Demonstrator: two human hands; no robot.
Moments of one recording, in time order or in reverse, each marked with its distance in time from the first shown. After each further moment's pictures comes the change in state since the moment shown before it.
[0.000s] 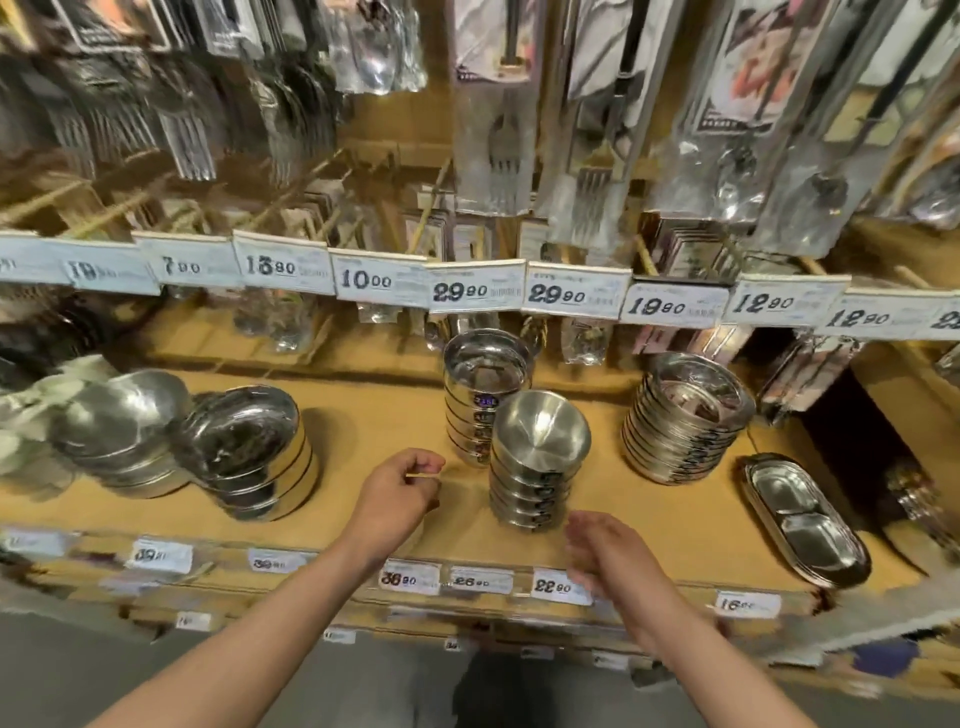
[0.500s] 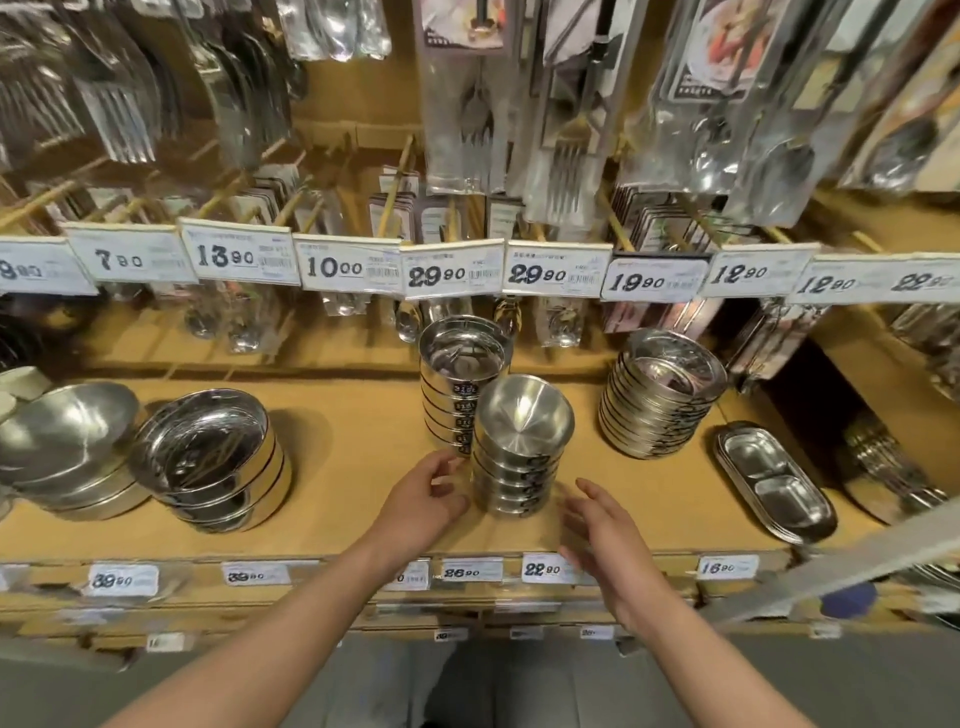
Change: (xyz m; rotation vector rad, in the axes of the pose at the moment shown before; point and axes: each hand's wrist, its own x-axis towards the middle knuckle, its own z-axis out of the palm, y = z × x) left_hand 0.004 -0.012 0.027 0.023 -0.270 -0.017; right_hand 0.000 0.006 0.010 0.182 0.094 -0.028
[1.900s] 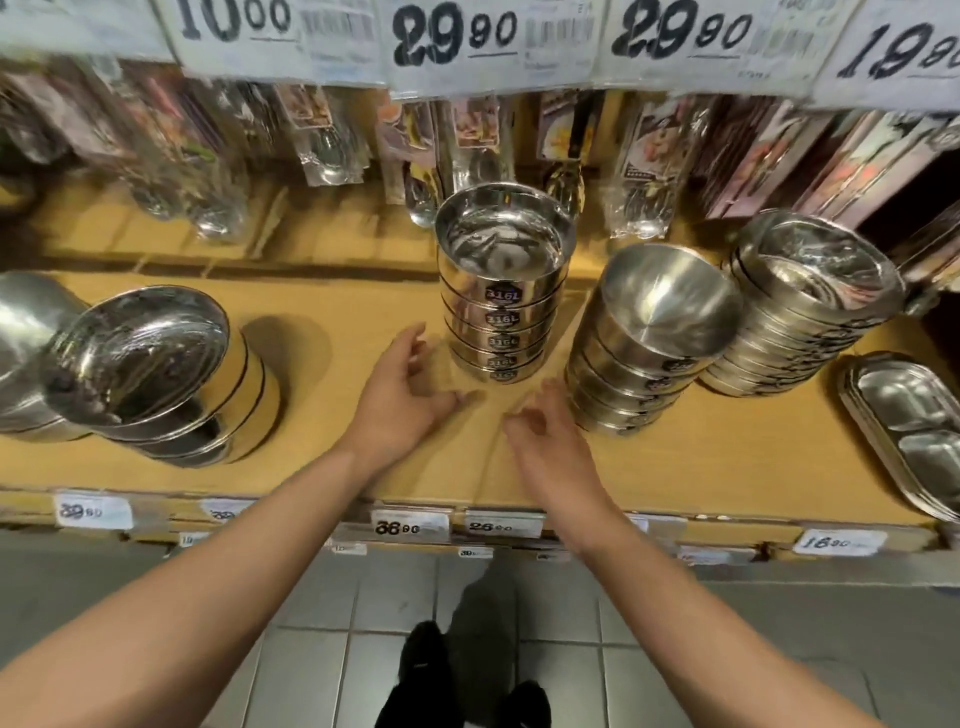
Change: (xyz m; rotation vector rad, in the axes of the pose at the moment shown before) left_hand 0.073 -0.033 -0.034 0.165 0.197 0.080; right_hand 0.062 0.020 0.093 -0.327 -0.138 -0.225
